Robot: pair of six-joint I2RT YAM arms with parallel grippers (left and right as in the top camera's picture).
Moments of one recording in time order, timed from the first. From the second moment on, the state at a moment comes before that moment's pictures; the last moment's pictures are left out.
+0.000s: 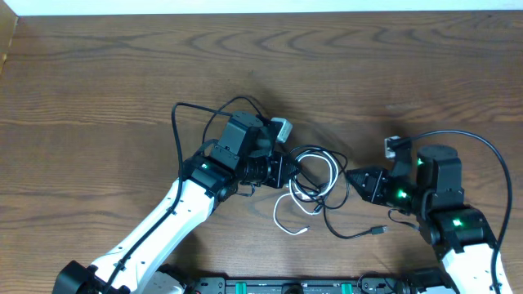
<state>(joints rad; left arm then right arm) -0.55 1.34 0.85 -0.36 0.60 -0.44 0.15 0.88 0.59 -0.54 -0.63 0.57</state>
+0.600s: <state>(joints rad) -0.55 1.34 0.85 -0.34 0.74 -0.36 0.15 1.06 0.59 -0.51 -0.77 0.41</state>
